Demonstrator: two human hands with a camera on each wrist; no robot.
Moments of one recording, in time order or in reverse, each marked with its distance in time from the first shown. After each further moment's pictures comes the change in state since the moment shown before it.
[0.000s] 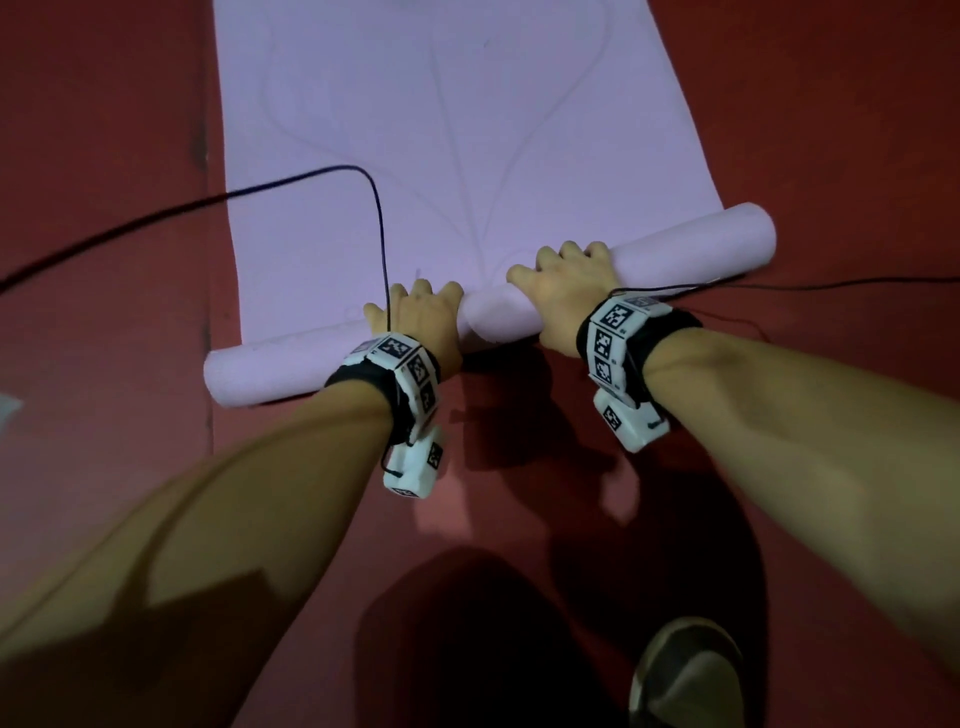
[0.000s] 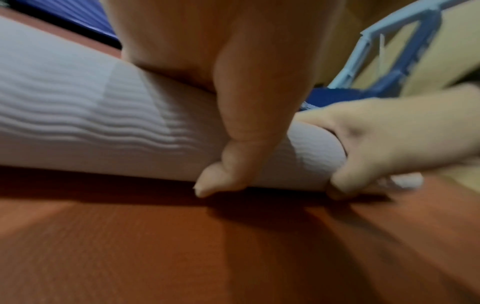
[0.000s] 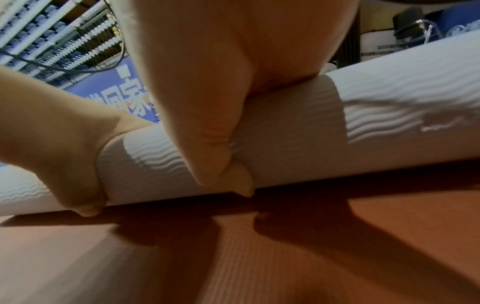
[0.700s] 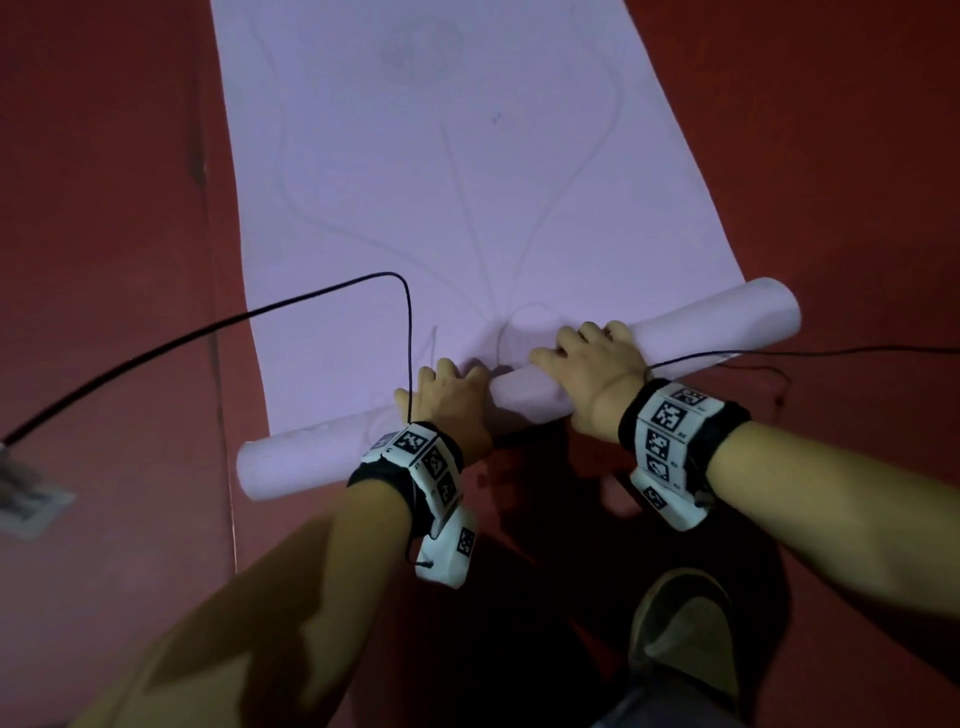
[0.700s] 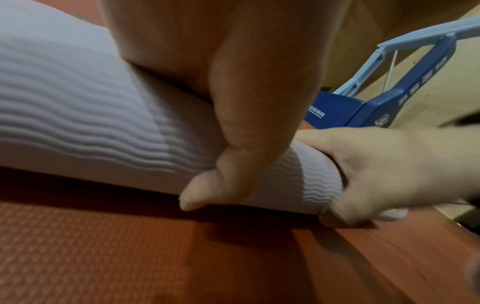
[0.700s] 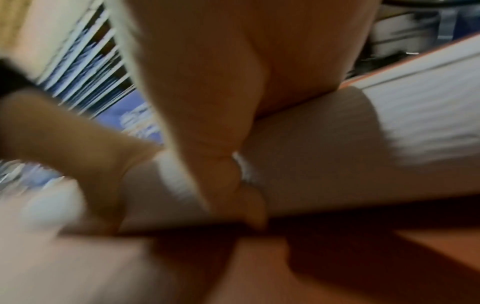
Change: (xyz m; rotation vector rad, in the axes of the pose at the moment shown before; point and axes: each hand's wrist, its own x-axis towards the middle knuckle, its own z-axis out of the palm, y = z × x) left_hand -0.096 0.021 0.037 -0.063 -0.217 0.093; right_hand -0.107 -0.022 0.025 0.036 -0.223 0.009
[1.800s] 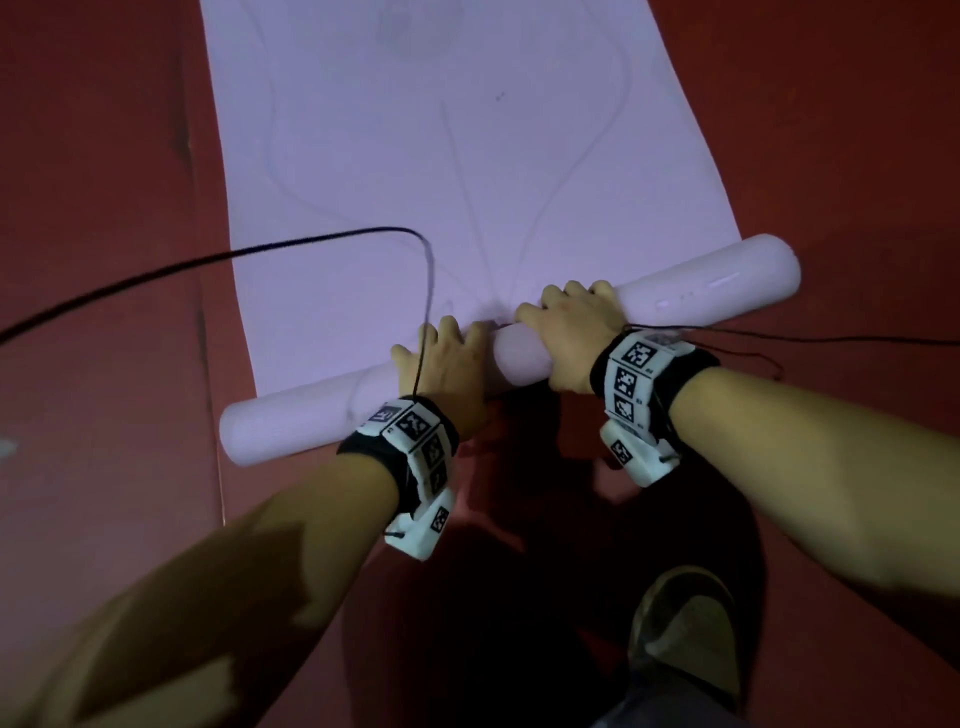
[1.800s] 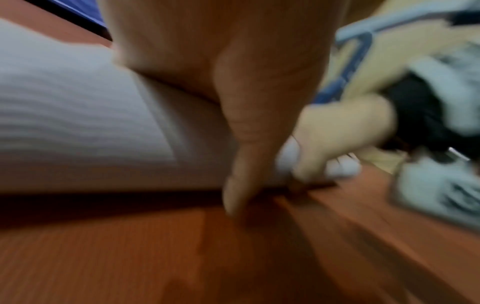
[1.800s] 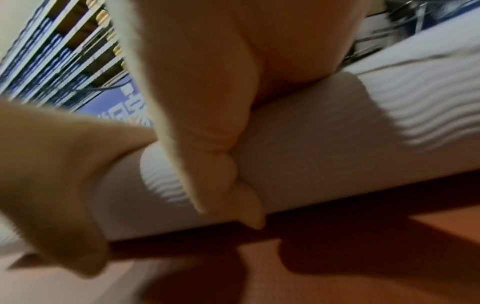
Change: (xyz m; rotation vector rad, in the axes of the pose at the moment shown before) left_hand 0.018 -0.007 -0.015 0.072 0.158 0.067; right_hand 0.042 -0.001 -0.020 0.000 0.044 0.006
